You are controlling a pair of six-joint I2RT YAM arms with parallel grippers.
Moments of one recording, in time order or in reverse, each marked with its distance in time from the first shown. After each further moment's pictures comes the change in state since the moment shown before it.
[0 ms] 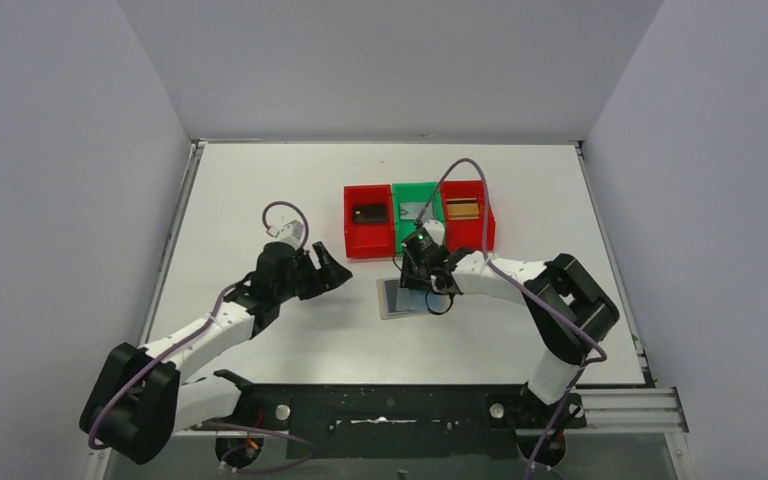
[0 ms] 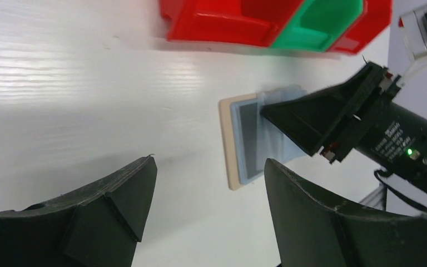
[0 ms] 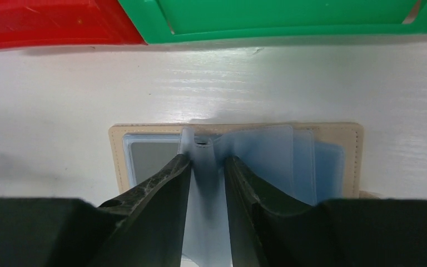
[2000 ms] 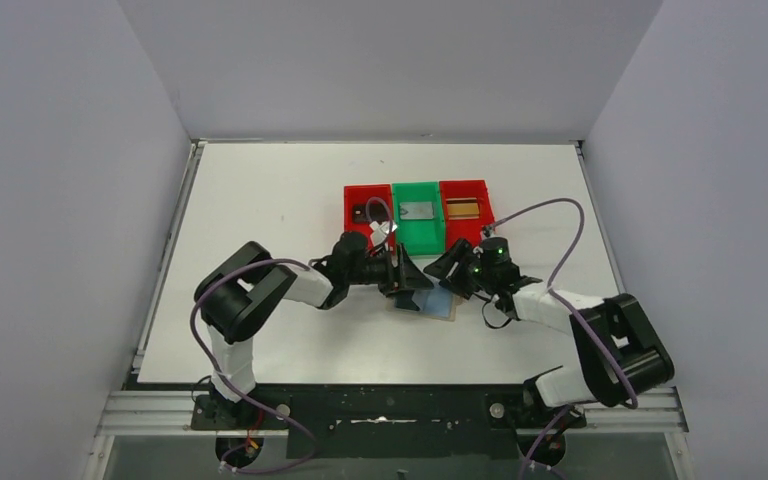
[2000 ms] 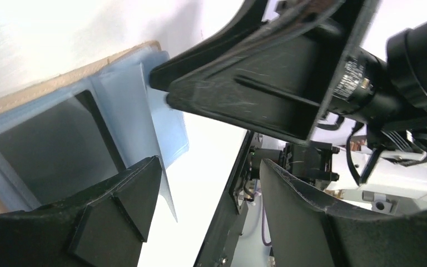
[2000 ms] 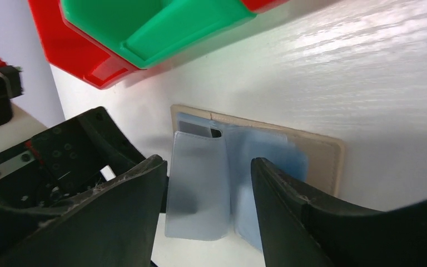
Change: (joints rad) left arm -0.275 0.767 0.325 0.659 0.492 -0.254; right arm -0.373 -0.287 -0.480 0.524 -0.502 0.258
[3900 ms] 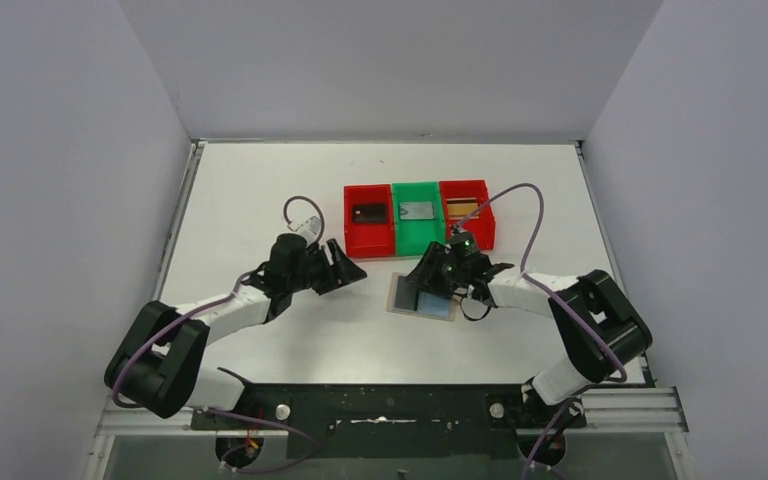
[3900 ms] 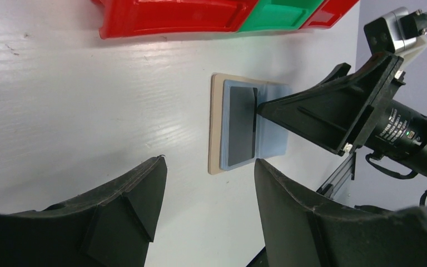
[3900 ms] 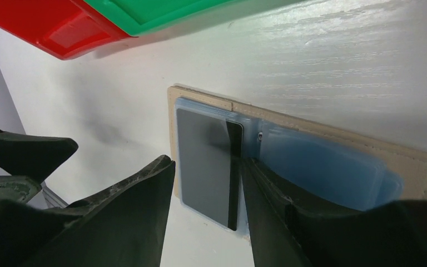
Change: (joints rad) left arm 0.252 -0.514 -0.264 -0.446 -0.292 0.207; right arm 0.160 0.083 0.164 -0.198 0.113 -0.060
